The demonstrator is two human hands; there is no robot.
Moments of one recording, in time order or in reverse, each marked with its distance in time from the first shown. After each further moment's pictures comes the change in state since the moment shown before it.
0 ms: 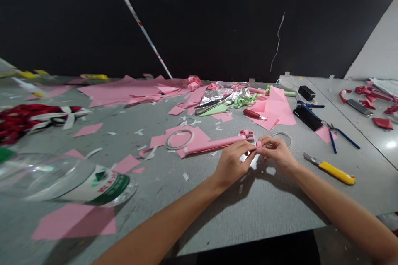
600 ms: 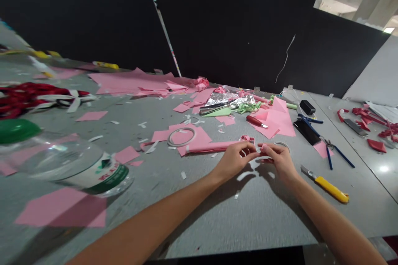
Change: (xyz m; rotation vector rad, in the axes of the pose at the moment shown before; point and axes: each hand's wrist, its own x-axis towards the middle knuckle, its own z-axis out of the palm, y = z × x) left_hand 0.018 -0.008 0.000 -0.353 -0.097 -0.458; right_hand 0.002 -0.008 -0.006 -0.089 0.142 0.066
